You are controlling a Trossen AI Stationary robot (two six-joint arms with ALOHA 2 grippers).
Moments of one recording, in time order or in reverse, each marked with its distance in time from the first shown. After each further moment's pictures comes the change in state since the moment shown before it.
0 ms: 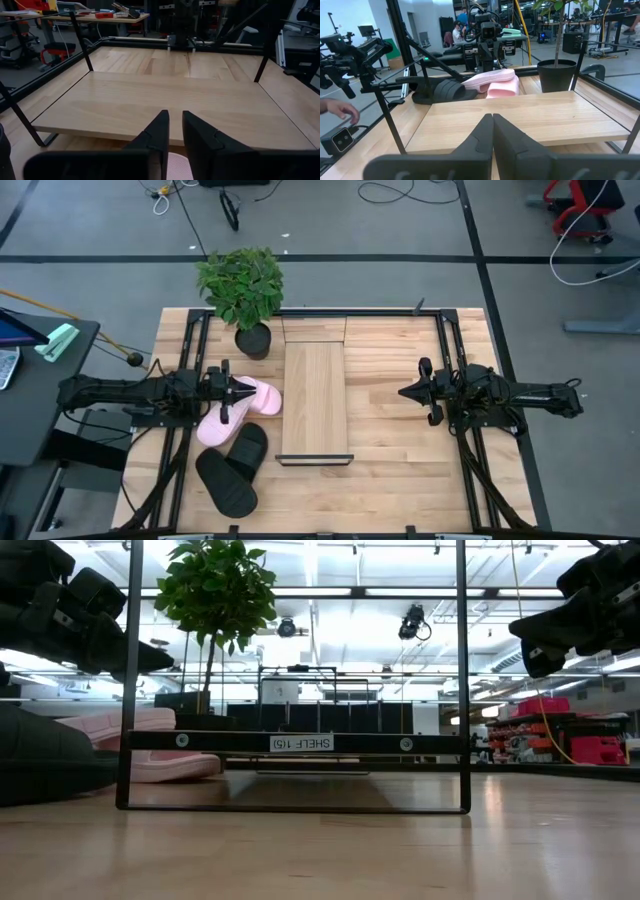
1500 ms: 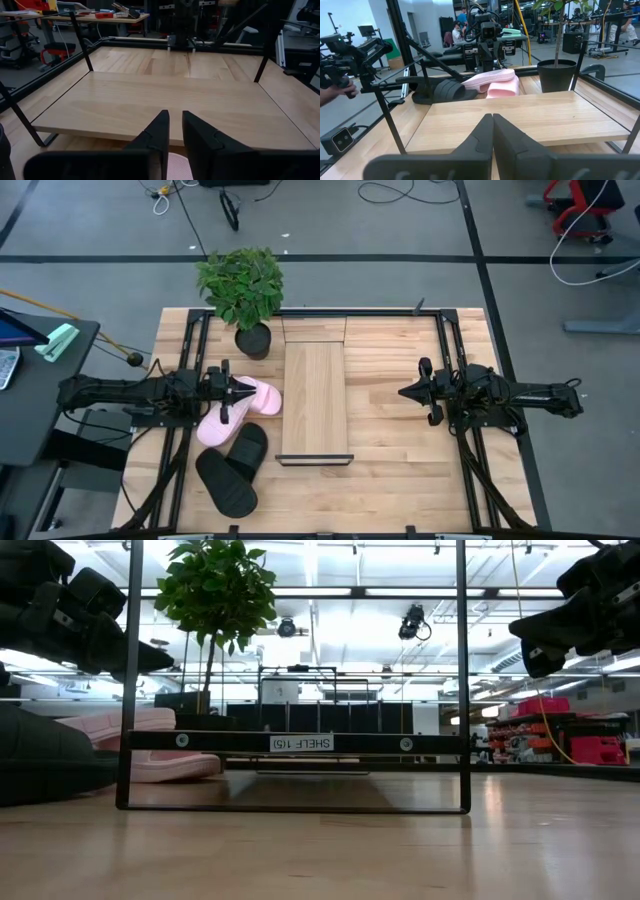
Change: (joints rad) left arm 0.000 0.000 0.000 0.001 0.000 0.000; right arm 0.000 0.000 0.000 0.001 0.000 0.000
